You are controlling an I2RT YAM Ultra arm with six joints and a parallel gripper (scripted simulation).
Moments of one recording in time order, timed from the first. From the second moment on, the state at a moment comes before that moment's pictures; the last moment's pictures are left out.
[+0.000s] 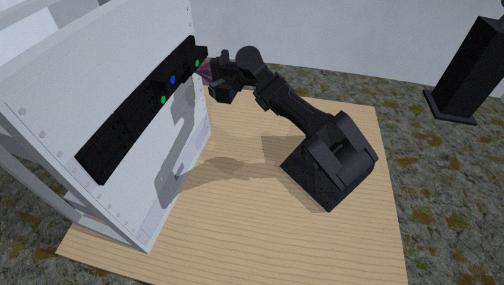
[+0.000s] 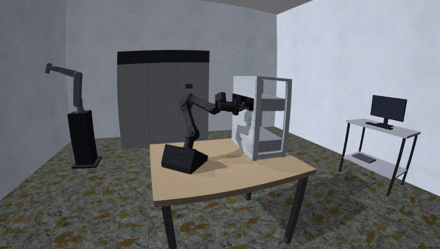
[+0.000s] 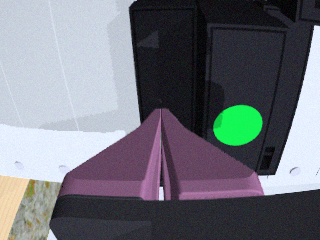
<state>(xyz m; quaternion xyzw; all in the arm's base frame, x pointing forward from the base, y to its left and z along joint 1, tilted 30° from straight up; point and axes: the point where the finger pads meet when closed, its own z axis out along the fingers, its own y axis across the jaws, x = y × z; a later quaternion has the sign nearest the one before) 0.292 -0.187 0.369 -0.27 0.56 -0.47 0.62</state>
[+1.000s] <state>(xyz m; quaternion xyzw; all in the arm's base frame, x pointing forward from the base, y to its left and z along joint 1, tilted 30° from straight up) 0.295 -0.187 0.370 -0.27 0.57 -0.47 0.62</state>
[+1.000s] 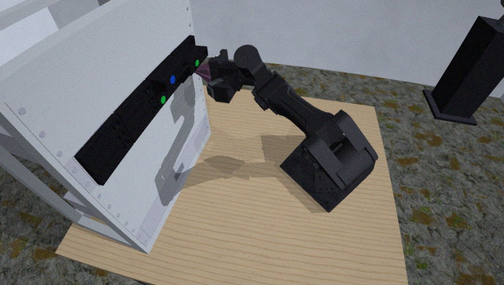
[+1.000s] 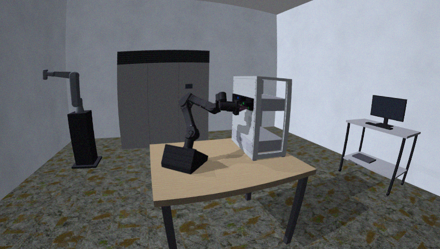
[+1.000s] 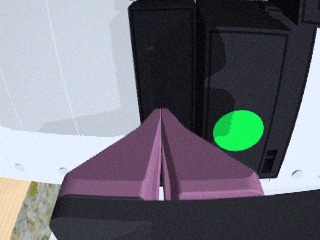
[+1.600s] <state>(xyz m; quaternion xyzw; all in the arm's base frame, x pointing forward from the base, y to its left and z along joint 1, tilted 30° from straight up) 0.296 -0.187 0.370 -0.27 0.57 -0.47 0.62</state>
